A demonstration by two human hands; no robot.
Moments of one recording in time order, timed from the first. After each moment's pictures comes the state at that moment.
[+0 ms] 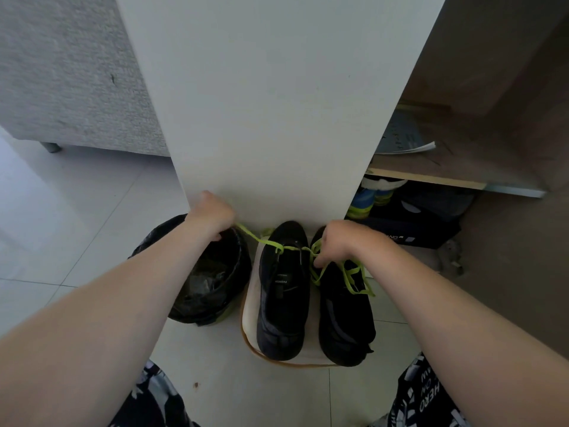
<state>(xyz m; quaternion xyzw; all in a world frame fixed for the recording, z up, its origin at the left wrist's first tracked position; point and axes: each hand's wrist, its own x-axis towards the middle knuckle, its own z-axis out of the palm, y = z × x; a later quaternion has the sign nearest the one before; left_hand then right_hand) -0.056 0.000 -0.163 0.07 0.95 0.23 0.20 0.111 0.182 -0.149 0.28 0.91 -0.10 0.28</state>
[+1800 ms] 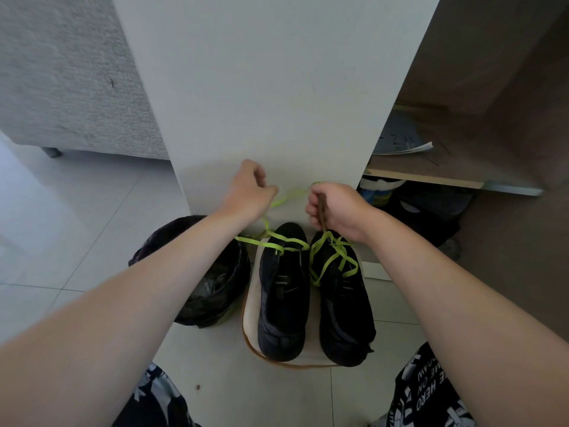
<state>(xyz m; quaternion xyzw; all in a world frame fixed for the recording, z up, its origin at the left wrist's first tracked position) -0.021 0.038 -0.128 0.23 0.83 0.49 0.12 0.099 0.172 -0.108 0.30 0.67 -0.68 0.02</state>
